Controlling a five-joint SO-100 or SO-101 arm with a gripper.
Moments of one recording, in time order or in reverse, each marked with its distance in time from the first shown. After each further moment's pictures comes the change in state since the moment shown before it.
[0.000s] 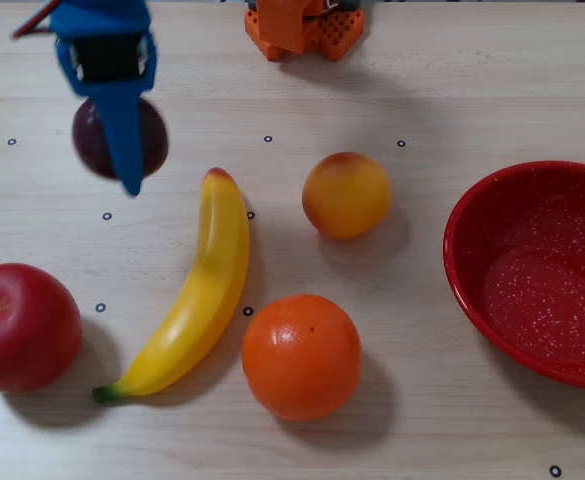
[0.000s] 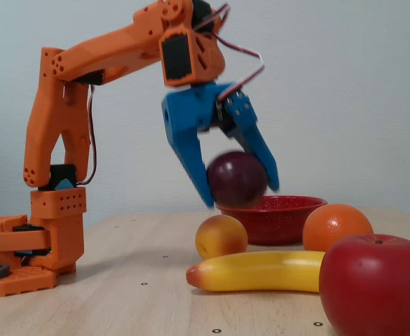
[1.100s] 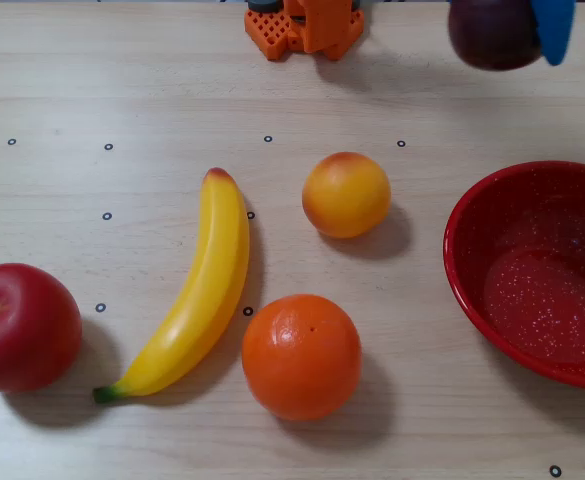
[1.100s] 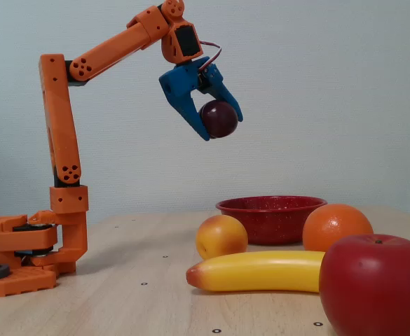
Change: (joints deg) arm -54.6 14.2 -2.8 5.4 39.2
